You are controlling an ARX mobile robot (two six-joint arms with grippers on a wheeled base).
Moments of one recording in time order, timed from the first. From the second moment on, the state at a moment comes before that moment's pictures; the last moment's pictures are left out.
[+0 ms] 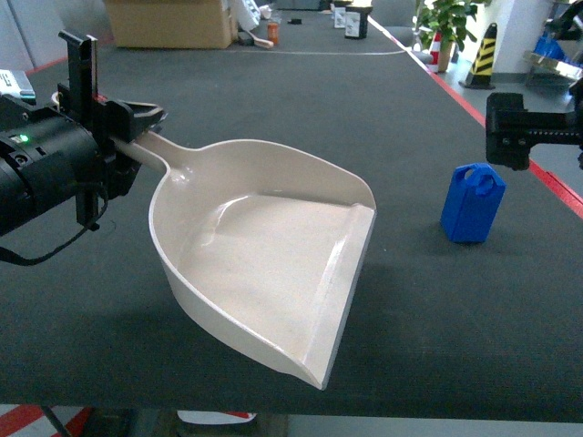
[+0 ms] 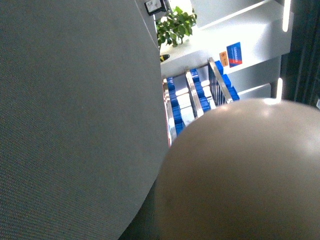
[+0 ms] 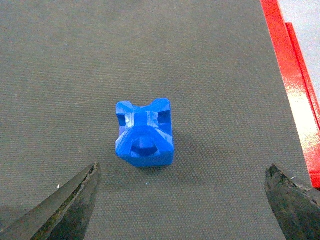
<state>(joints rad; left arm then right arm) -0.11 2.02 0.81 1.25 0.22 -1.20 0.09 1.86 1.22 -0.03 0.12 0.13</state>
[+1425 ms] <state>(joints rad) -0.12 2.02 0.81 1.24 0.22 -1.20 0.57 1.79 1.26 -0.04 -0.15 0.46</state>
